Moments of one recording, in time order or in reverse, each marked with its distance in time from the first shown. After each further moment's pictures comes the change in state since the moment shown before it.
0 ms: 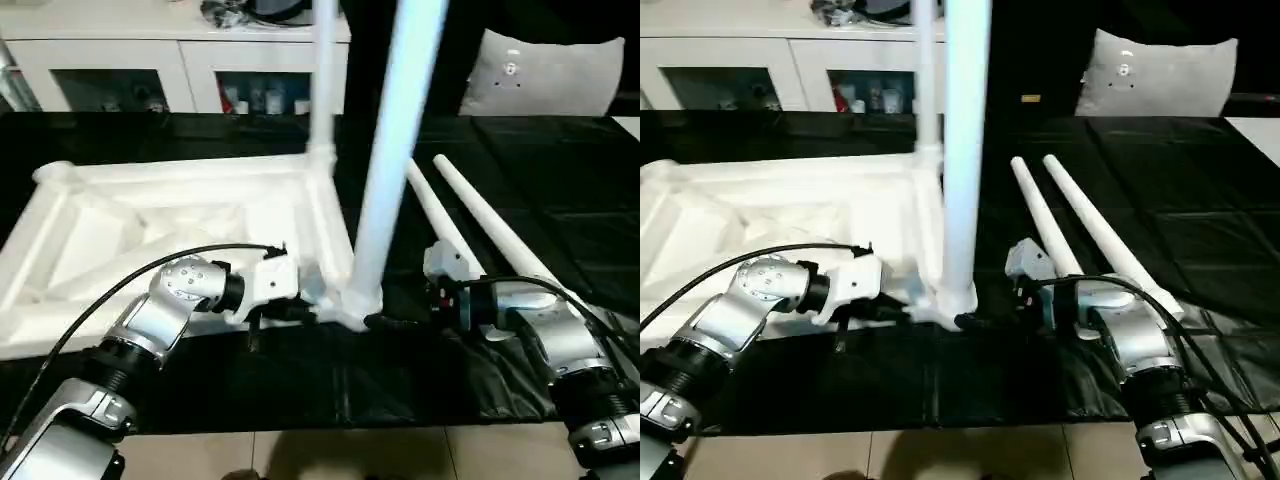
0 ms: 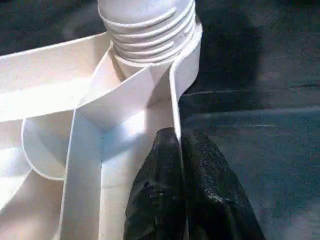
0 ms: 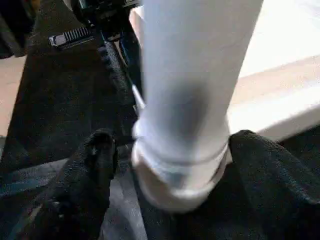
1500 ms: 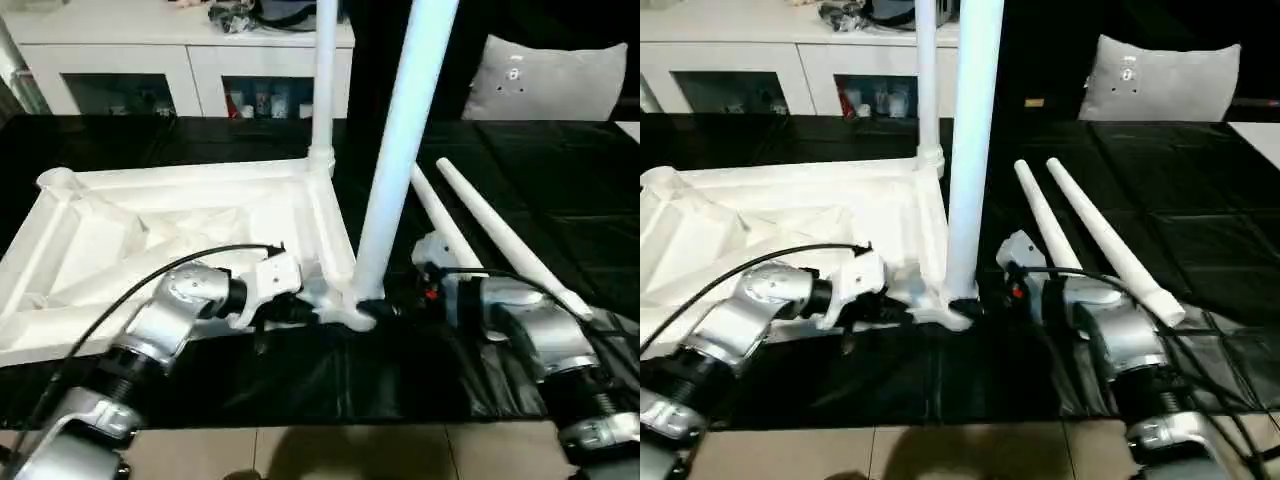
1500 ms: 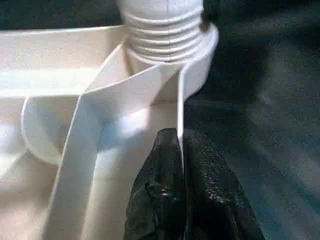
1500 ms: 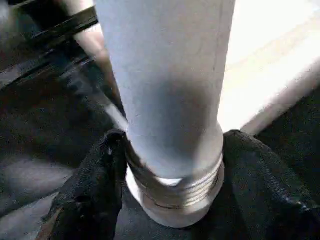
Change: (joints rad) left arm 0.023 -0.121 0.098 -0.022 -0.015 0.295 0.208; right arm -0.013 0.125 -0.052 -0.017 -0.004 0.224 -0.304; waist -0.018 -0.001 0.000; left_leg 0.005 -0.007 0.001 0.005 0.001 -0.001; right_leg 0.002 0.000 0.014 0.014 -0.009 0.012
